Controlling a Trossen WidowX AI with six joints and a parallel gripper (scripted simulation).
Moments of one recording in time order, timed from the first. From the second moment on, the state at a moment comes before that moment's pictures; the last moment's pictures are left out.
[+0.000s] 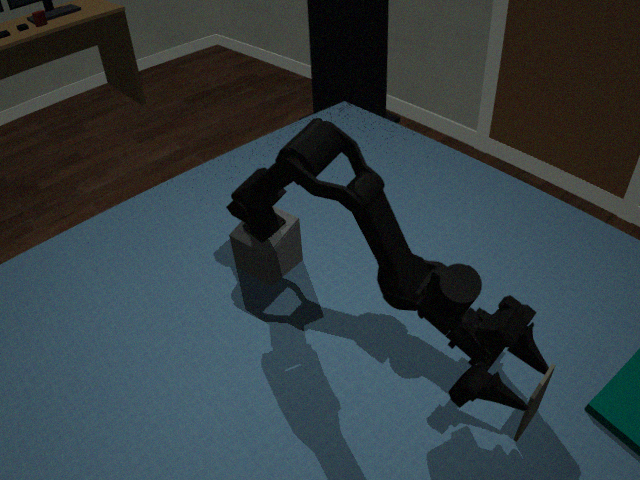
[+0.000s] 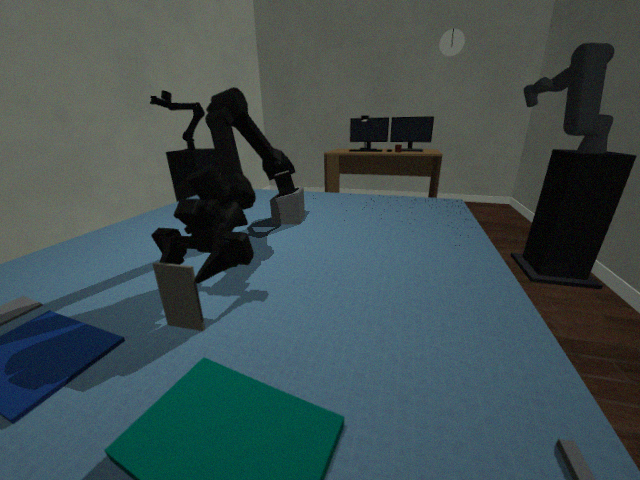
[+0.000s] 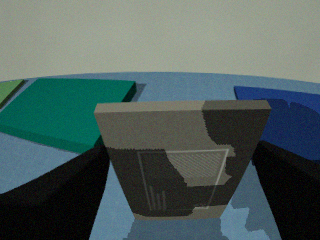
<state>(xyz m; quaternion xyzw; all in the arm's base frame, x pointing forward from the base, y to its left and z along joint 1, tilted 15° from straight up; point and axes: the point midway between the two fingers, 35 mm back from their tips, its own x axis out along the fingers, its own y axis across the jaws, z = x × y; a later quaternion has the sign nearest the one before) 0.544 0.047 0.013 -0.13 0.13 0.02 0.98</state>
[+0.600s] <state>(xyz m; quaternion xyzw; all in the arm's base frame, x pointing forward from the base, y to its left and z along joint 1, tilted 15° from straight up) 0.535 0.046 0.012 -0.13 0.13 0.02 0.98</state>
